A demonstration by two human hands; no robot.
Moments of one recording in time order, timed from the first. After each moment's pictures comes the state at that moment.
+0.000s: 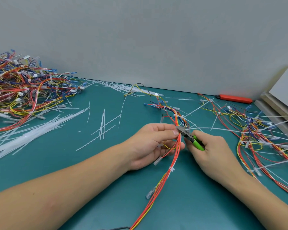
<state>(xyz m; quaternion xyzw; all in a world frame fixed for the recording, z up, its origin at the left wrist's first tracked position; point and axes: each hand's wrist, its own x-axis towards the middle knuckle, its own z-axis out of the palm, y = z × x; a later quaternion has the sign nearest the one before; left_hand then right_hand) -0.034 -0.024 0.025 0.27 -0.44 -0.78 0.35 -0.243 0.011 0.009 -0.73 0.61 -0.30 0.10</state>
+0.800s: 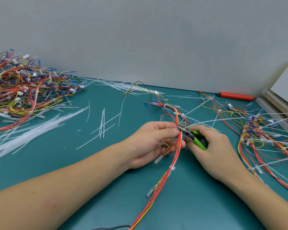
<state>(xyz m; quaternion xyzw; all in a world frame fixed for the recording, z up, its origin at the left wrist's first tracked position) -0.035 -0.023 0.025 0.27 -0.46 -0.78 0.34 -0.240 0.013 0.016 -0.73 0.59 -0.34 0.10</state>
